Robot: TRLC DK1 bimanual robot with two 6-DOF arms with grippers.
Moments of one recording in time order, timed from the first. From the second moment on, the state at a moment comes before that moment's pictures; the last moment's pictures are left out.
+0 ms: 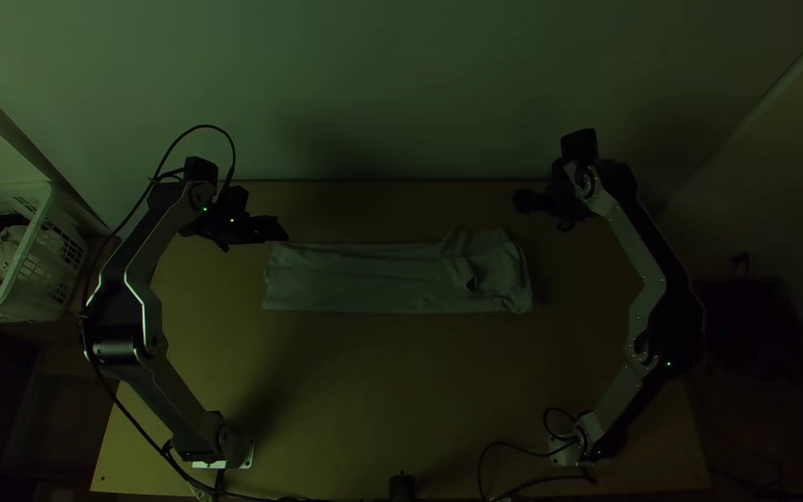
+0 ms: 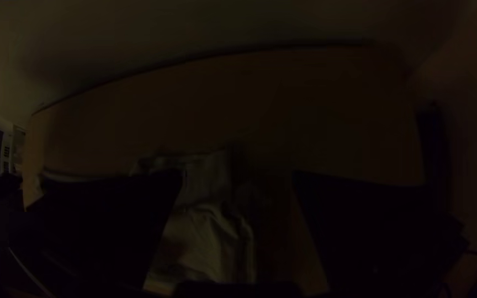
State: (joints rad) left arm 0.09 1.84 1.66 -0.97 0.46 0.12; right arm 0.13 1.87 1.80 -0.92 -0.06 0.23
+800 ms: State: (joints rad) left arm 0.29 1.83 1.32 -0.80 0.72 0.18; right arm 0.00 1.64 1.83 -0.92 -0.32 0.28
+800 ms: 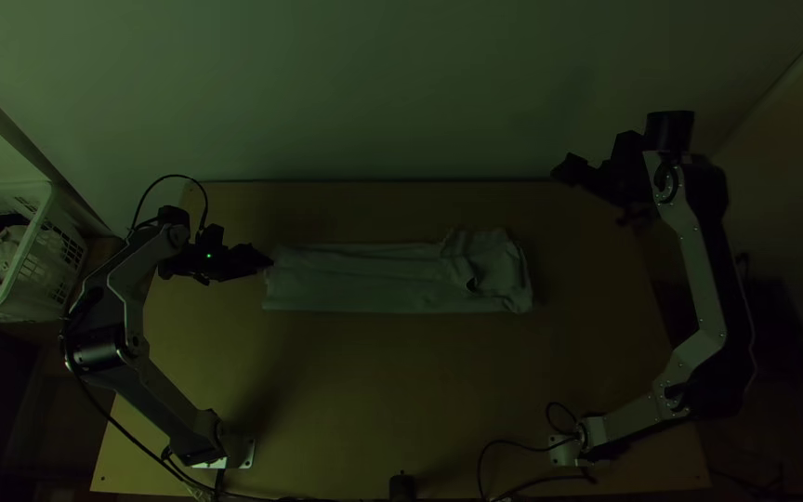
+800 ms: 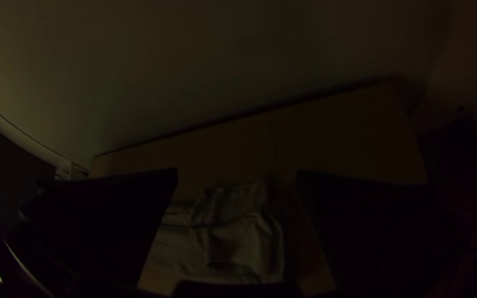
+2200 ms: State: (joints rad) left arm -0.13 1.87 1.31 -0.51 0.49 -0.05; right arm 0.00 1.49 1.77 -0.94 -0.32 0.29
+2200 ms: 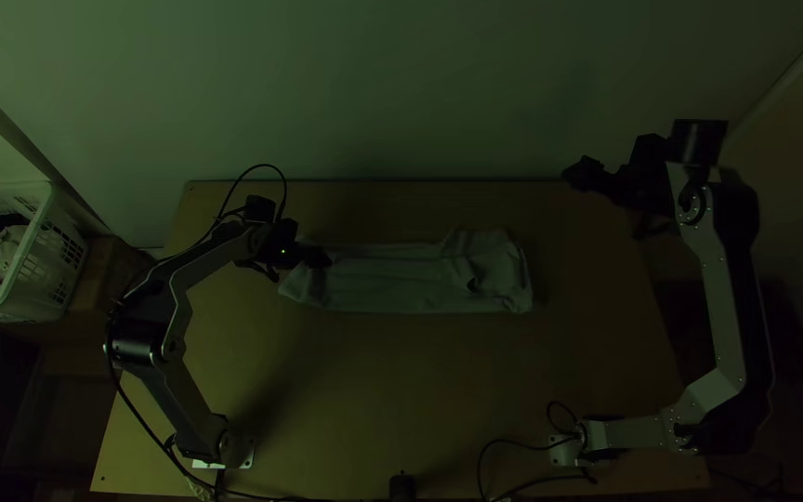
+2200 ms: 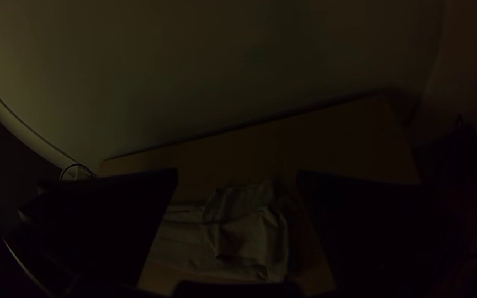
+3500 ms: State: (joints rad) left arm 0.39 1.81 1.75 -1.09 0.27 0.19; right arm -0.10 1.38 1.53 -0.87 -0.32 0.29
